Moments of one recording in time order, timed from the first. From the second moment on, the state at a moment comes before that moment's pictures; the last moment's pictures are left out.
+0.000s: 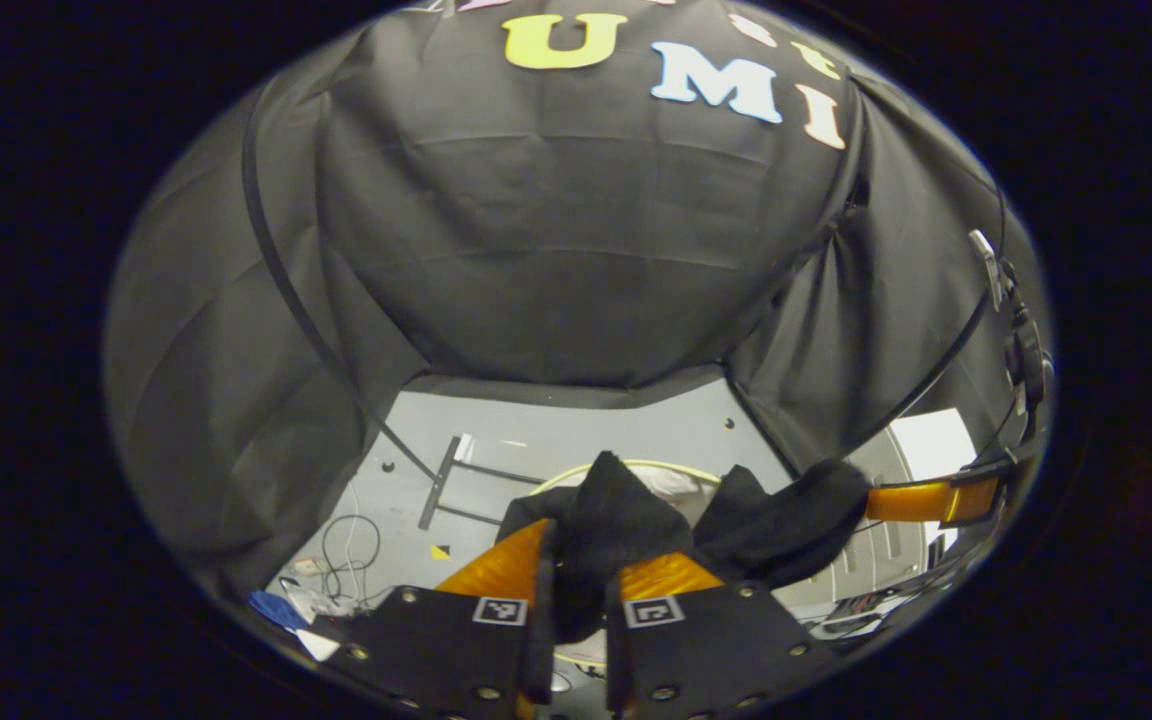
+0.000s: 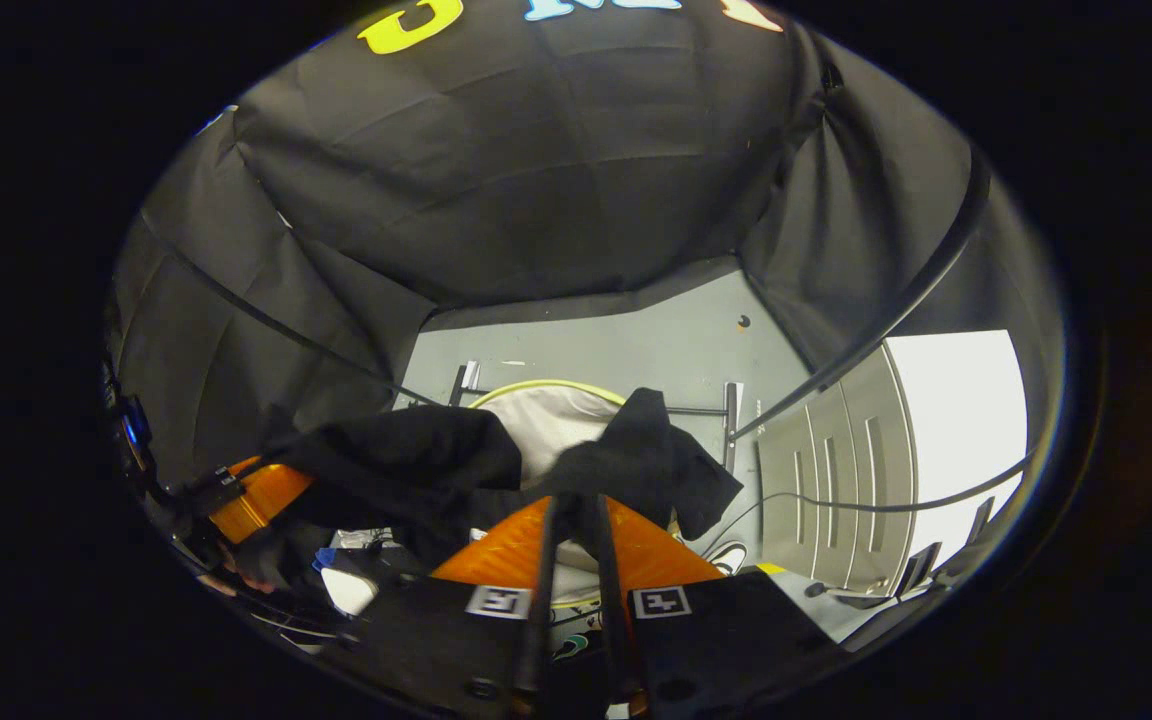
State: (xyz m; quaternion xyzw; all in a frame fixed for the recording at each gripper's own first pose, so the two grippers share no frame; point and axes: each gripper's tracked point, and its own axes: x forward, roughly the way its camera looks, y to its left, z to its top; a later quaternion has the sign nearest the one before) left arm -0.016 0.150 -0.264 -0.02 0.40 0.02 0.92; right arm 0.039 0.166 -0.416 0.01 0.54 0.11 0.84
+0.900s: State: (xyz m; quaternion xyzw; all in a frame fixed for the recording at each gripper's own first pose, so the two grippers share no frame) left arm -0.015 0.171 -0.208 0.05 0.31 0.03 0.95; right arm 0.029 0.128 -0.331 0.00 0.43 0.06 0.90
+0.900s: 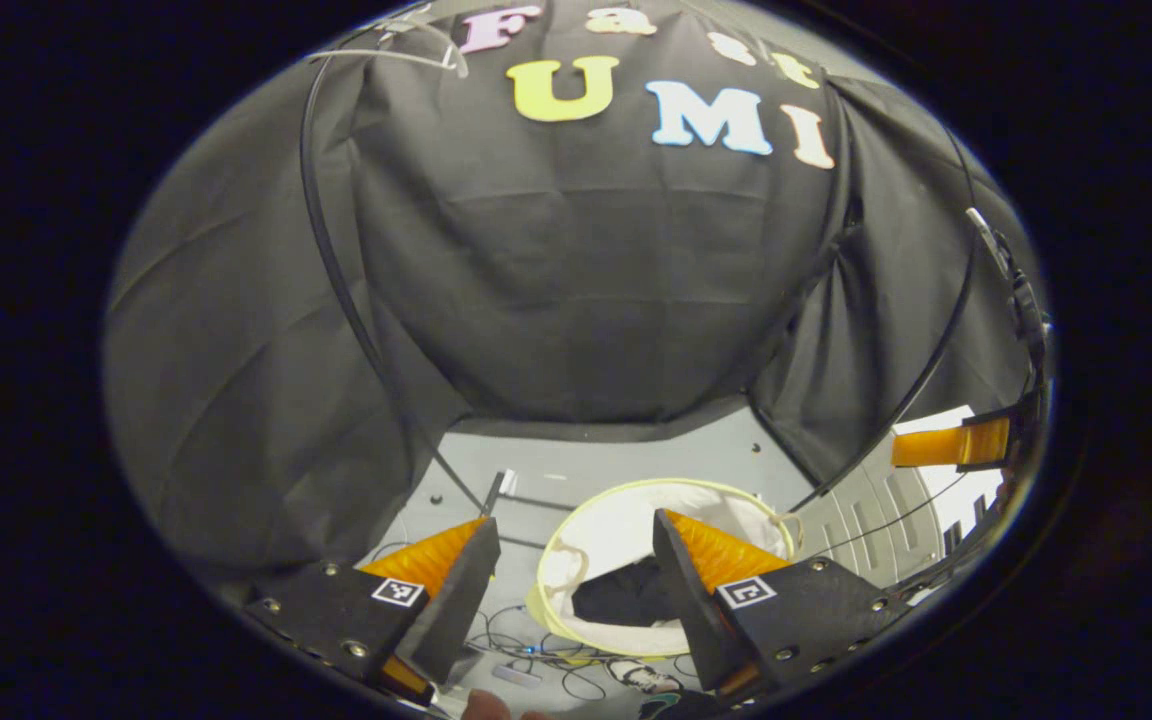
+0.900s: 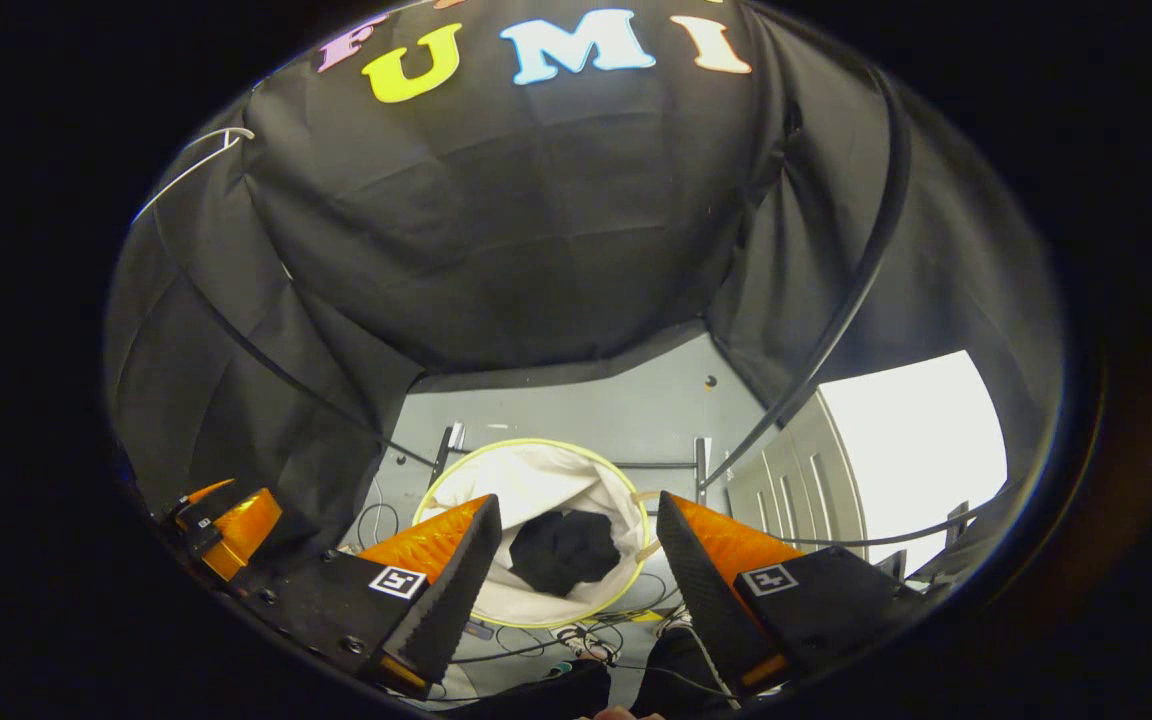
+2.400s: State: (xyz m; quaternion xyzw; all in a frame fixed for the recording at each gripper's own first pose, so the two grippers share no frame) left arm 0.029 0.059 0.006 0.02 0.00 0.04 1.00; right arm 0.053 -0.050 -0.011 0.00 0.02 0.03 1.00
